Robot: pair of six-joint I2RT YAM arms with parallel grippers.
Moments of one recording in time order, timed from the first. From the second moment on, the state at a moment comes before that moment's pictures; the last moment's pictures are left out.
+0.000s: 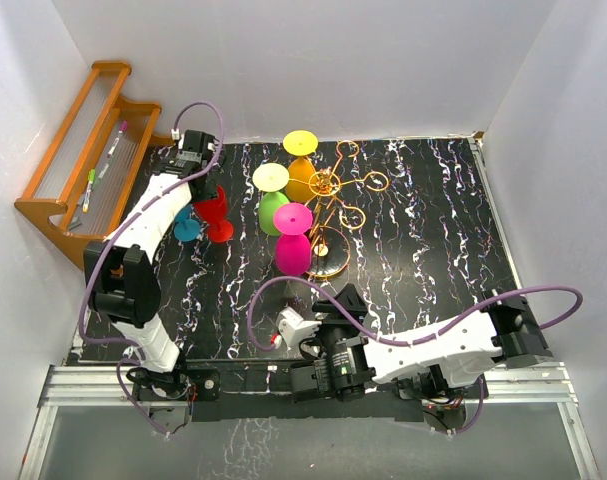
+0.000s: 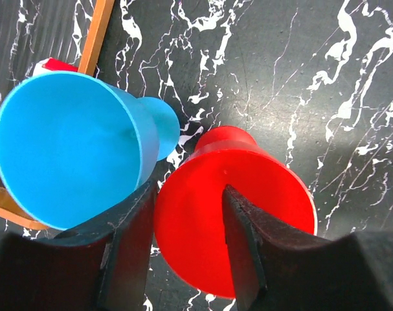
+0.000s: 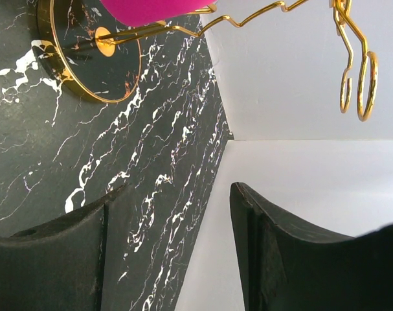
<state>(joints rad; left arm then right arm) -0.22 1.74 1.52 -0.76 -0.40 -0.34 1.72 1.47 1.09 -1.16 1.31 0.32</state>
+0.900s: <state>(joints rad) -0.22 0.57 0.86 -0.50 -0.17 -0.42 1.71 1.21 1.48 -0.52 1.13 -0.18</state>
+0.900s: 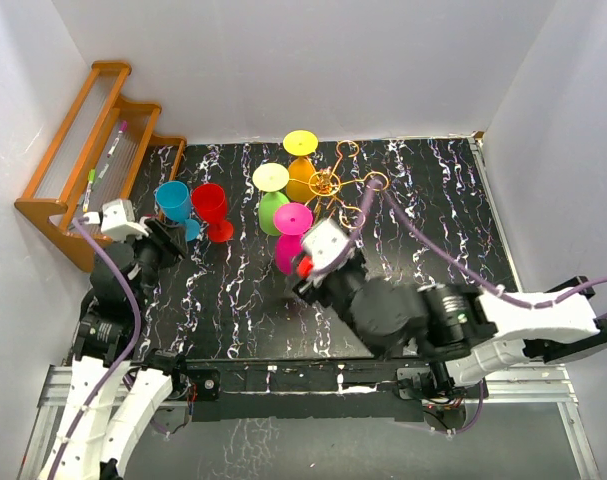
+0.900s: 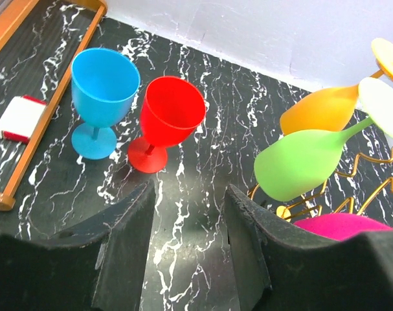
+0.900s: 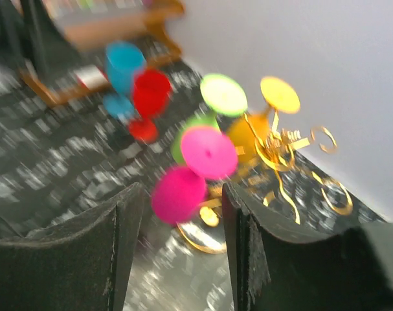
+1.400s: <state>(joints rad) -0.21 0.43 0.74 -0.55 -0.19 -0.43 0.83 1.52 2.02 -0.75 -0.08 0.39</state>
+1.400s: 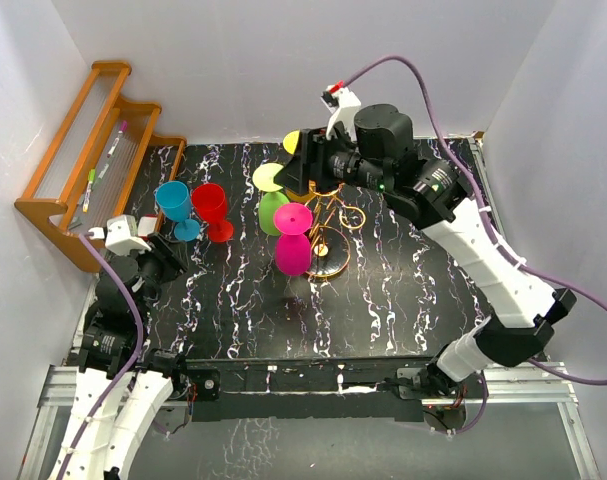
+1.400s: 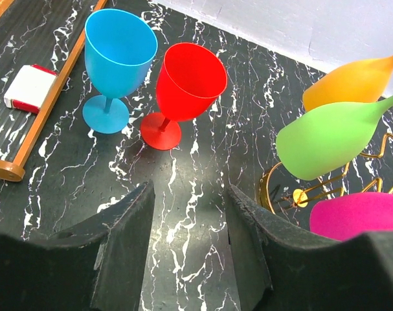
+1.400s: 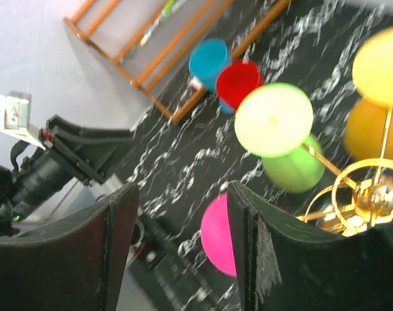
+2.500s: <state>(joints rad) -0.21 0.45 0.74 -0.56 -0.11 -0.43 0.70 1.41 1.69 -0.82 -0.16 0.53</state>
